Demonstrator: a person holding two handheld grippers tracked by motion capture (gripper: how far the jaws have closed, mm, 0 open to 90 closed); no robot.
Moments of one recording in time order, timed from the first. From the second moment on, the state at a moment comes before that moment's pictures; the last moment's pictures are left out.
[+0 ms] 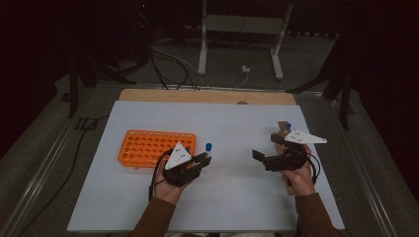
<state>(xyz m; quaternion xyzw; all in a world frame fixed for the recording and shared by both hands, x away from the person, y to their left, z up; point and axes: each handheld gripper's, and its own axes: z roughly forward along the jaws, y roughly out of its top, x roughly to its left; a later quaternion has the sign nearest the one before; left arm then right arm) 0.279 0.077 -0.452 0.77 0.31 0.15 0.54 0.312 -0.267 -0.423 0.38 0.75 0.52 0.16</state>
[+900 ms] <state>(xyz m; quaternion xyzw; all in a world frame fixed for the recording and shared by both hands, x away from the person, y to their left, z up) 0.271 0.115 -0.445 0.76 0.31 0.16 0.55 0.312 -0.270 -0.422 0.38 0.75 0.52 0.16</state>
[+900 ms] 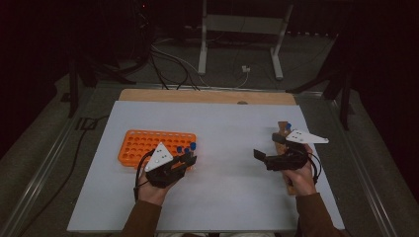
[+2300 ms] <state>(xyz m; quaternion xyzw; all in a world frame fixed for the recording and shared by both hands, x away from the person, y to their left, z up) 0.298 0.158 -0.473 0.73 0.40 0.23 0.50 0.311 -0.270 -0.421 0.38 0.75 0.52 0.16</state>
